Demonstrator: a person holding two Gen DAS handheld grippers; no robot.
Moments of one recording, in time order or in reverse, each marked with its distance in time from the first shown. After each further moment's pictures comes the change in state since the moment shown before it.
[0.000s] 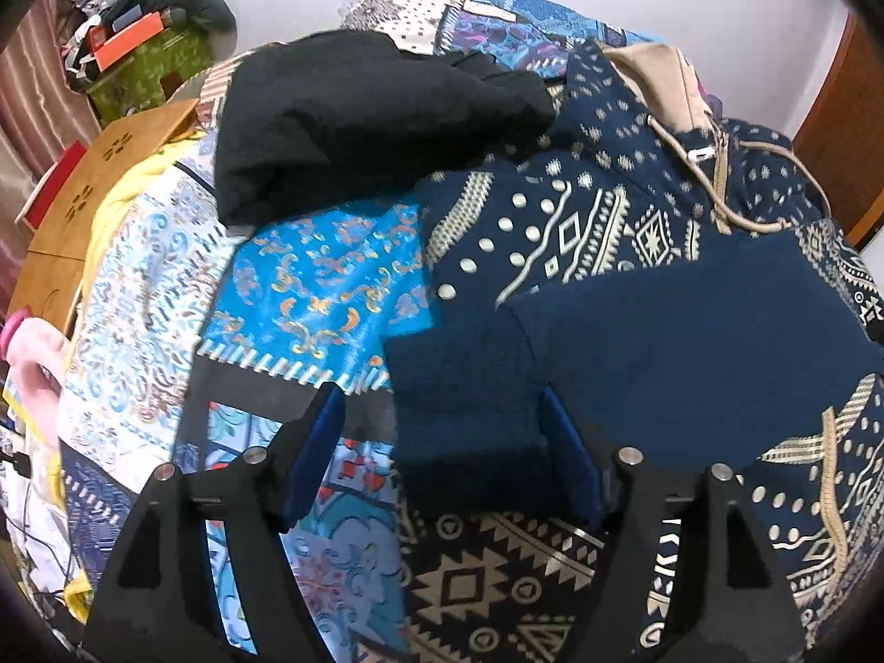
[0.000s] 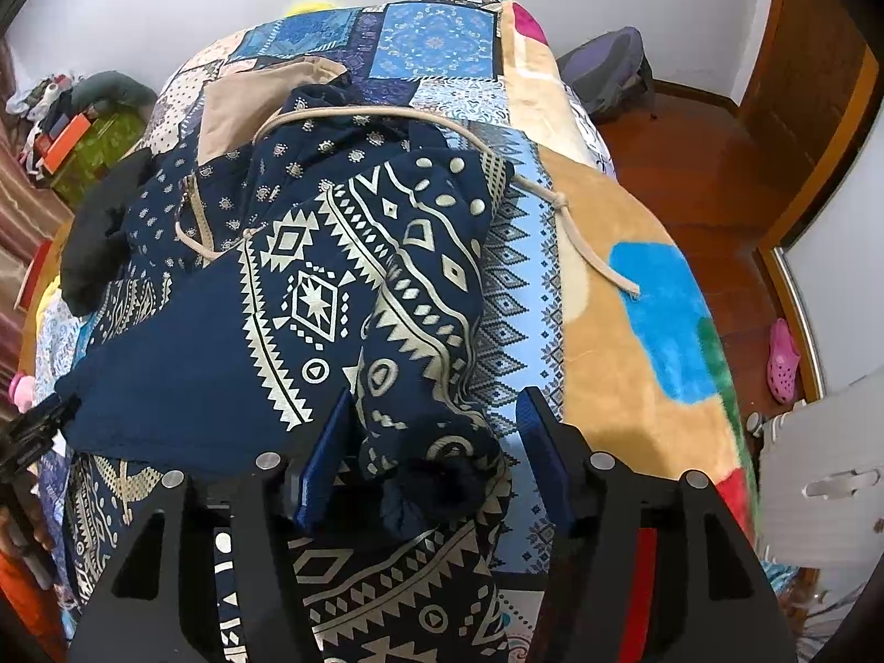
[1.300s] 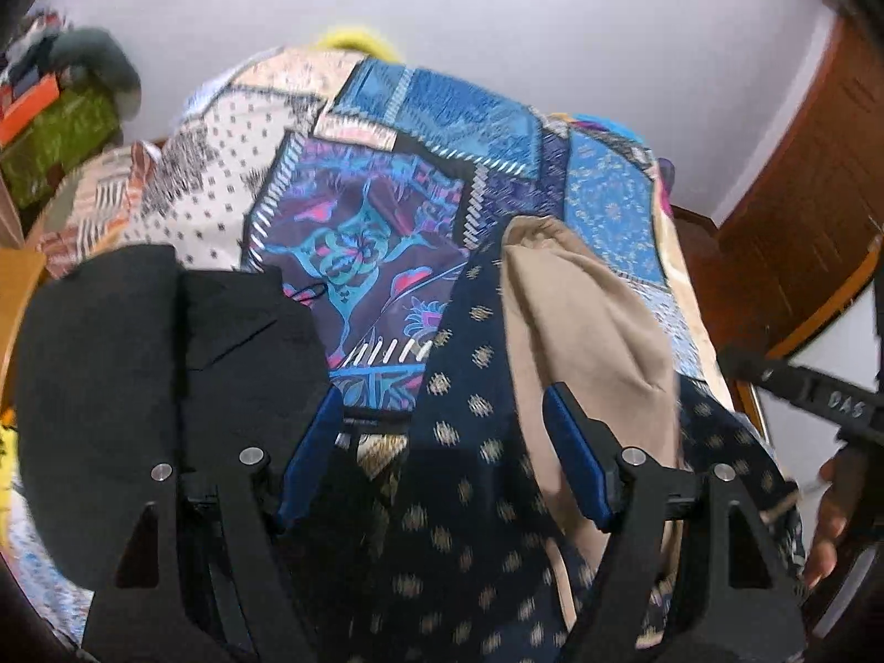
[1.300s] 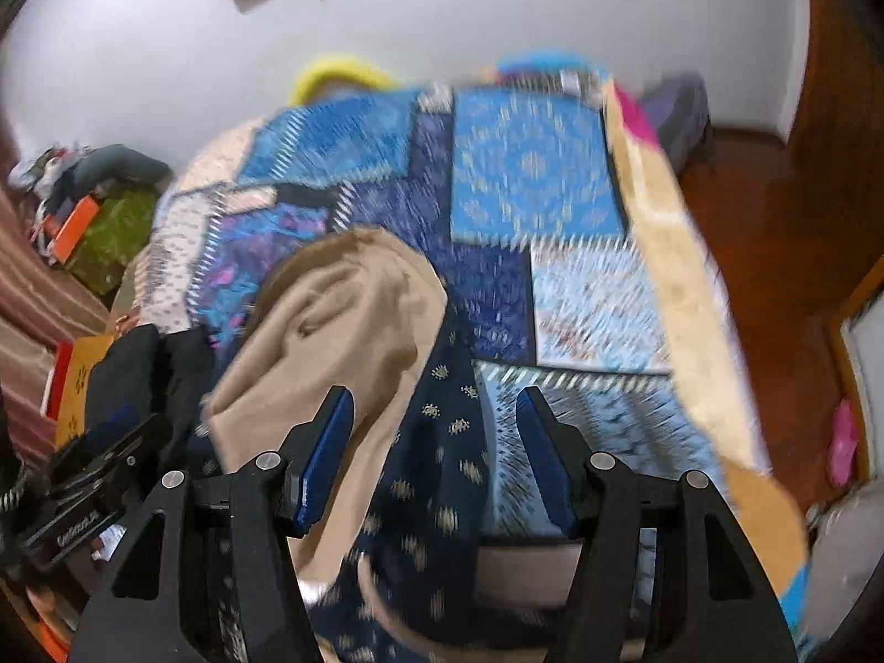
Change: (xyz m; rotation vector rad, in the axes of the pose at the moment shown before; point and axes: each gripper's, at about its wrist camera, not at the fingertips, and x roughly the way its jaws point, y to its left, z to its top) left arm 0.110 -0.108 0.270 0.006 -0.068 -0.197; right arm 0.099 0.068 0.226 0.088 -0.066 0.124
